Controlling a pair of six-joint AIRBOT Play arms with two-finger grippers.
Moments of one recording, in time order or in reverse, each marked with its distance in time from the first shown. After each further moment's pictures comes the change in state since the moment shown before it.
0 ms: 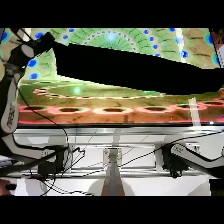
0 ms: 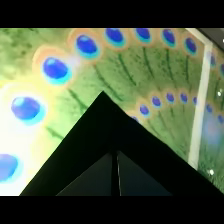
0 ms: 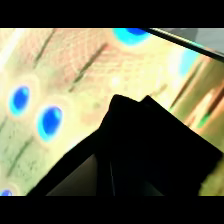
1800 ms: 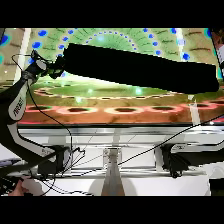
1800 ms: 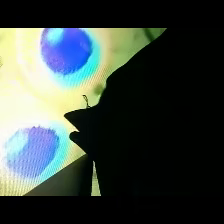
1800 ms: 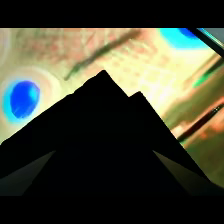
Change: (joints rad) left arm 0.019 -0.144 -0.180 -0.135 -0.085 -0.192; right arm -0.002 -0.304 0.318 -0.126 0.246 -0.169
